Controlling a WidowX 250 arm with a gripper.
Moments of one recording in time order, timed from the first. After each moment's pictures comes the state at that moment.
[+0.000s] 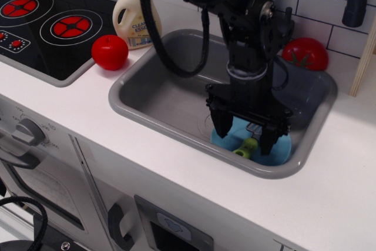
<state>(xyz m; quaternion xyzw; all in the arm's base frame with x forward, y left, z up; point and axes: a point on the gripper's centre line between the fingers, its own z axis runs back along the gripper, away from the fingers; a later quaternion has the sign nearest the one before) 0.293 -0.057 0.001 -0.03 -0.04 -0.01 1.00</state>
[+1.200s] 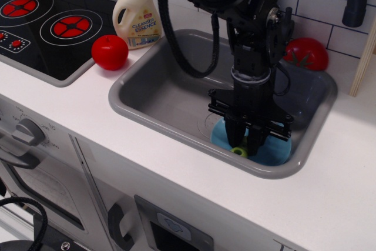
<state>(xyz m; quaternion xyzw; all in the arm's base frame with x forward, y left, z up) 0.295 -0.058 -0.008 -0.03 -0.01 -0.02 1.00</state>
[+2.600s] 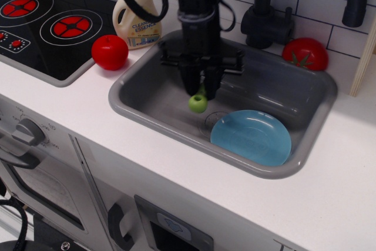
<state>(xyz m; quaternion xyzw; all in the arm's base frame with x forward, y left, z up) 0.313 0.024 0.027 -0.03 -0.02 0.12 0.99</state>
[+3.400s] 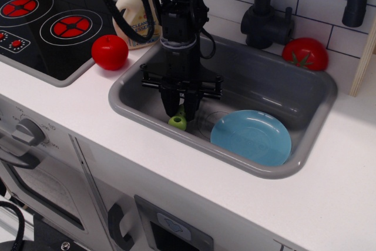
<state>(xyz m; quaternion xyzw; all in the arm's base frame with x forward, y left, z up) 0.297 0.039 0.001 0.00 0.00 0.13 0.99</state>
